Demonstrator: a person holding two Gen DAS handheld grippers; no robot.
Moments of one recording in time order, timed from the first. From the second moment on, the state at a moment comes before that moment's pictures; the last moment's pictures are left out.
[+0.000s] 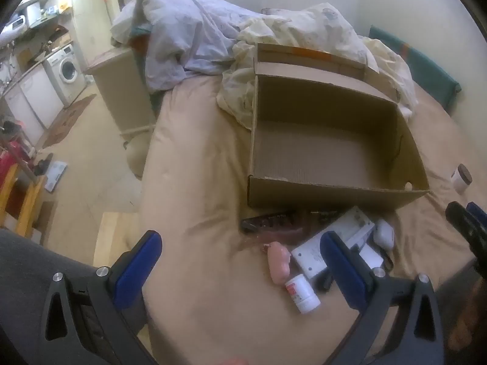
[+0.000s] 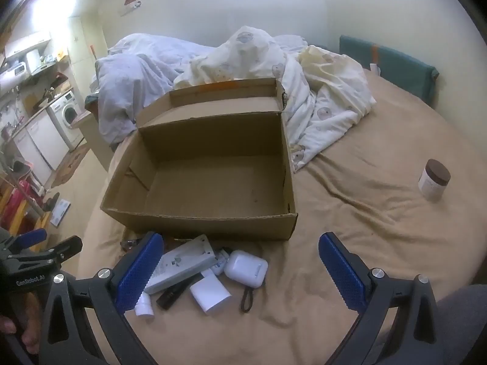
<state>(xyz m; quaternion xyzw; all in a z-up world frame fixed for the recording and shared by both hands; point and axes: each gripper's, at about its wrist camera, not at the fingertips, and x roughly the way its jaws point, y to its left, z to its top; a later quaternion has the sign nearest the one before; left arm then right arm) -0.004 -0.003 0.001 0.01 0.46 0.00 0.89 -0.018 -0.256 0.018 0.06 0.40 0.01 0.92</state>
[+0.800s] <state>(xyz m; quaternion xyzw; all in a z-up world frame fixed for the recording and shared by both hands) 0.001 0.000 -0.002 -0.01 0.48 0.00 0.88 -0.016 -0.251 0.017 0.05 0.40 0.02 0.91</state>
